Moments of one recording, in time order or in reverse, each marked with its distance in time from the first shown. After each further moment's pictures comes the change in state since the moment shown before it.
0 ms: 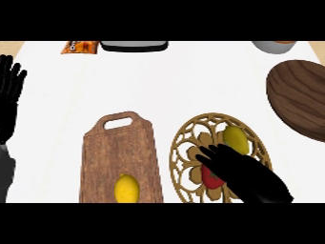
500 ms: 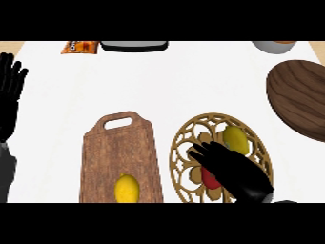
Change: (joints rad) left arm -0.013 -0.012 0.011 -0.006 -0.010 -0.008 0.019; right arm -0.022 0.105 -0.004 0.142 0.114 -0.009 -0.050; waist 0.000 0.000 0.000
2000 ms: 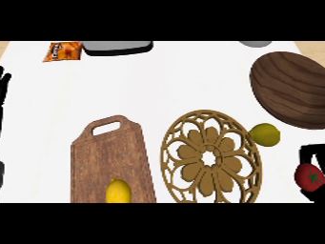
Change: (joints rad) left arm 0.031 0.013 0.071 0.002 -0.008 -0.004 -0.008; right arm 0.109 -0.248 -0.529 0.353 0.030 -0.227 -0.251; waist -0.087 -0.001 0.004
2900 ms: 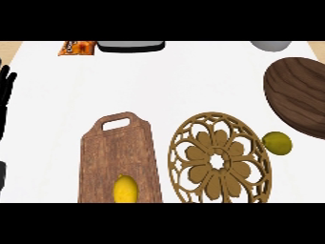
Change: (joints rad) left arm 0.004 -0.005 -0.018 -0.028 0.021 -0.031 0.015; right arm -0.020 -0.539 -0.667 0.720 -0.309 -0.090 -0.566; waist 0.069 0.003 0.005
